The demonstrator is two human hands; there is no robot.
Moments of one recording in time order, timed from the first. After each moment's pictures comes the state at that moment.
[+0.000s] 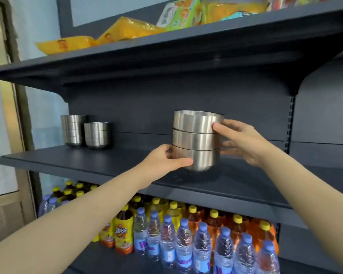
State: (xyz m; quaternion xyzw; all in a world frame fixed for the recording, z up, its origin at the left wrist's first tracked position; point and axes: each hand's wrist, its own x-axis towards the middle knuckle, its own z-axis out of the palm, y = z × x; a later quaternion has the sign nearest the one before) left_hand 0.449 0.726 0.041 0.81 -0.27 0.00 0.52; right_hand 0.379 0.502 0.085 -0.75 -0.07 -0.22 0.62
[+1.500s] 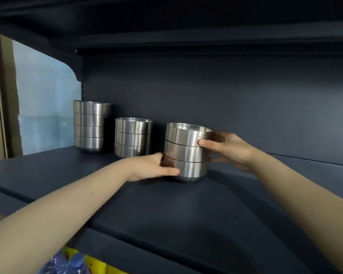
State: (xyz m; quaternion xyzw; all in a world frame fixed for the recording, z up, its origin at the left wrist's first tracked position) left_hand 0.860 0.938 0.022 0.87 -0.30 -0.14 0.36; right_hand 0.769 0.707 0.071 -0.84 -0.04 -0.14 0.53
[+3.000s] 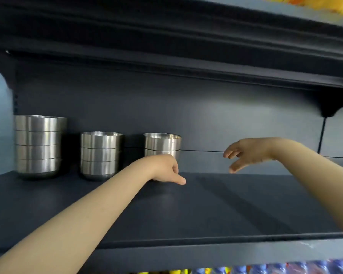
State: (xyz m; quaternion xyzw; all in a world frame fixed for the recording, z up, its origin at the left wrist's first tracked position) left_hand 0.792 0.924 0.079 0.87 -0.49 -0.03 0.11; right_hand 0.623 0.743 0.137 -0.96 0.28 0.01 0.04
